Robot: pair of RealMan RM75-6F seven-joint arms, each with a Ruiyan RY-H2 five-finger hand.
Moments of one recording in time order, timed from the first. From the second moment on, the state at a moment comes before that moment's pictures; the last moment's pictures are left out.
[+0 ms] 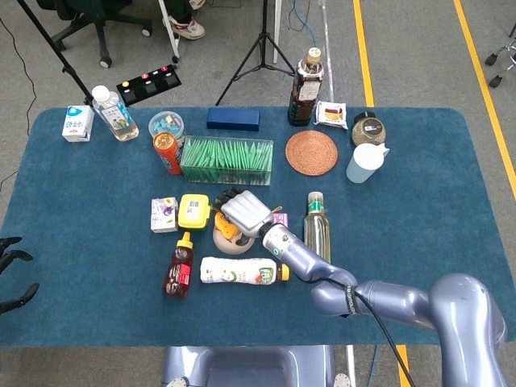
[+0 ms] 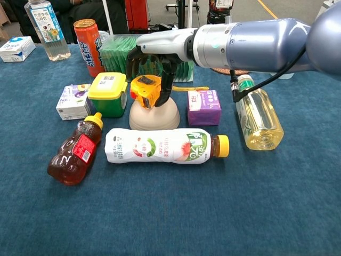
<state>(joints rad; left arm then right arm) -0.04 -0.92 -0.01 -1.81 1.45 1.46 -0.03 1.17 -1.63 0.29 -1.35 -0.99 0.65 -0.34</state>
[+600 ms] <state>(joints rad) -0.04 -0.93 -0.01 -1.80 1.43 1.45 -0.03 1.24 -1.64 0.27 -1.28 -0.92 0.59 -0.34</state>
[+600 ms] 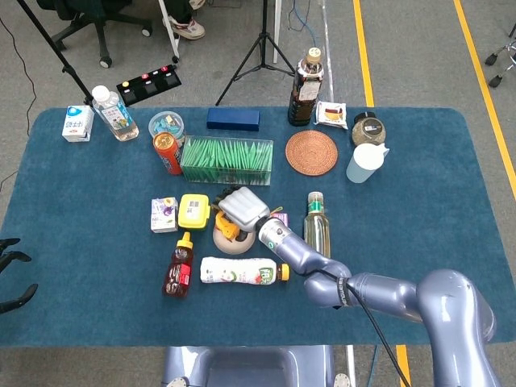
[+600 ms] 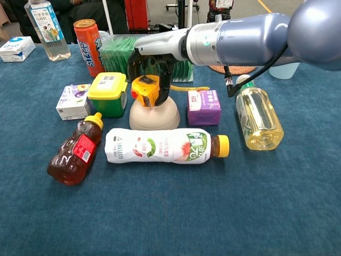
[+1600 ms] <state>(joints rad) -0.06 -0.92 -0.02 -1.80 1.46 1.43 -0.02 1.25 -1.64 0.26 -1.32 -0.85 0.68 -0.34</state>
